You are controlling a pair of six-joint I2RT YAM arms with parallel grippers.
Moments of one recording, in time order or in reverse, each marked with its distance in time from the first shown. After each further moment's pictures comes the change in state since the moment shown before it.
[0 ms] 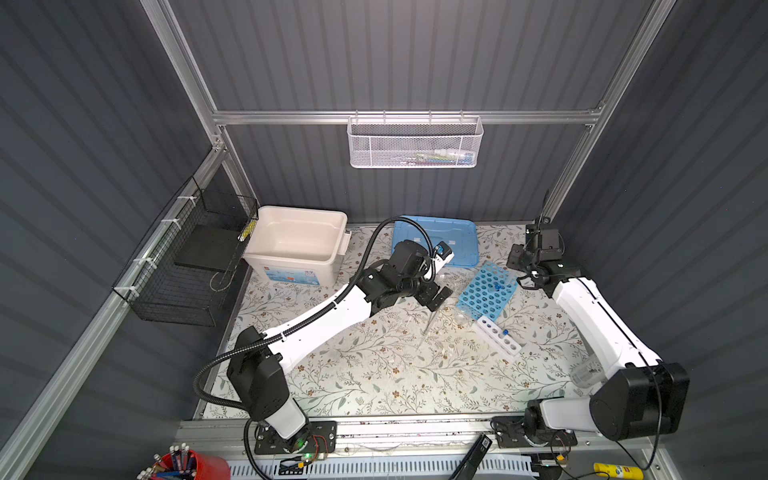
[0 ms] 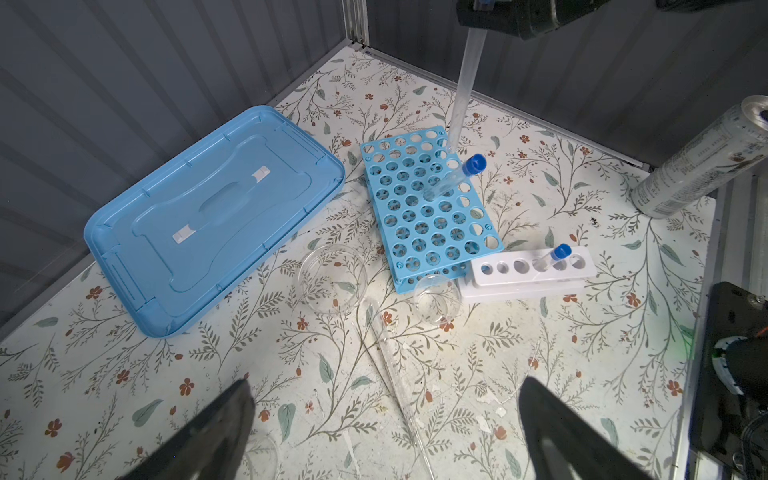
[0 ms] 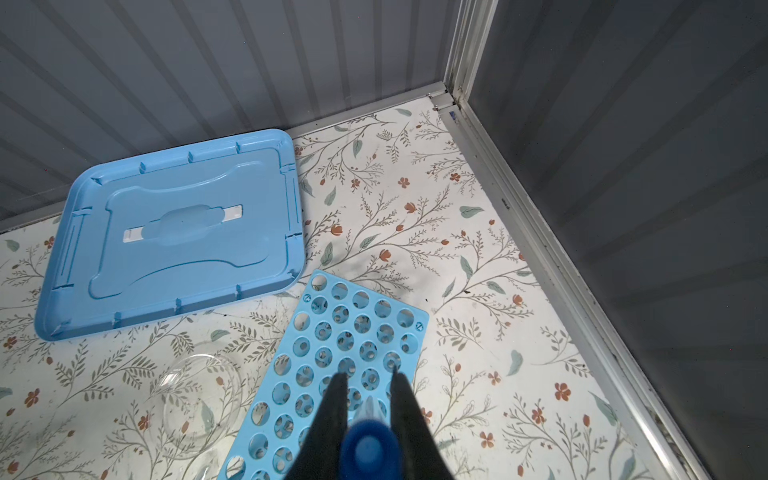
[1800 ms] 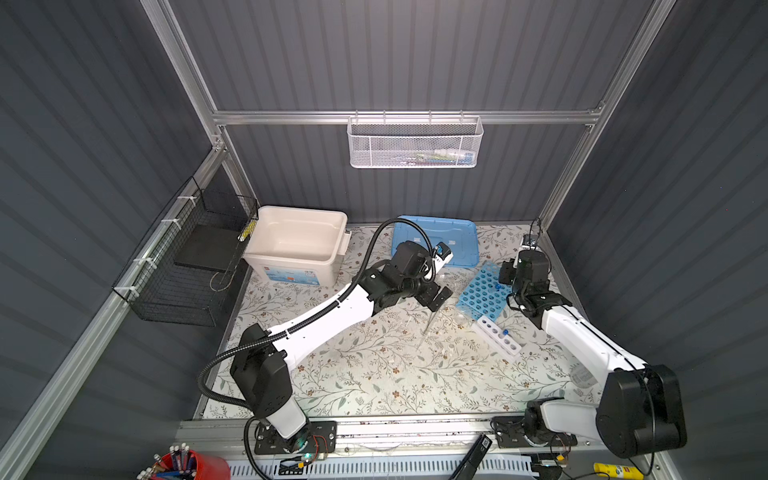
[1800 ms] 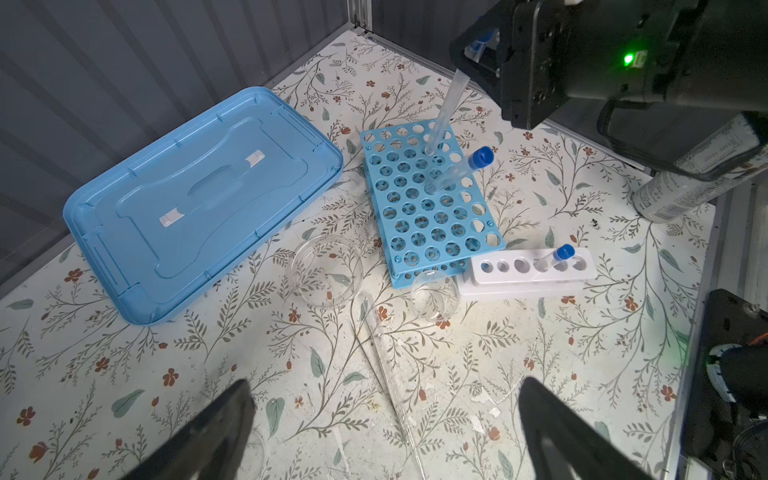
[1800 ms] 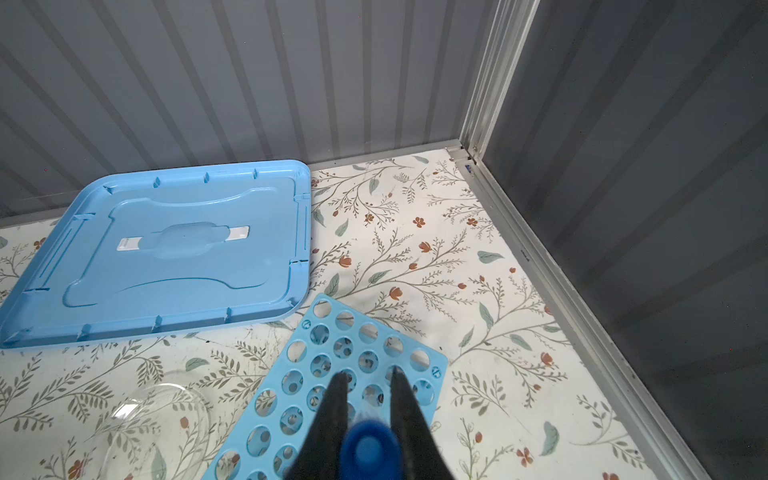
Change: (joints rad) left arm 0.007 0.019 -0.002 -0.001 0.006 -0.037; right arm 0.037 -0.076 -0.381 0.526 0.033 -0.137
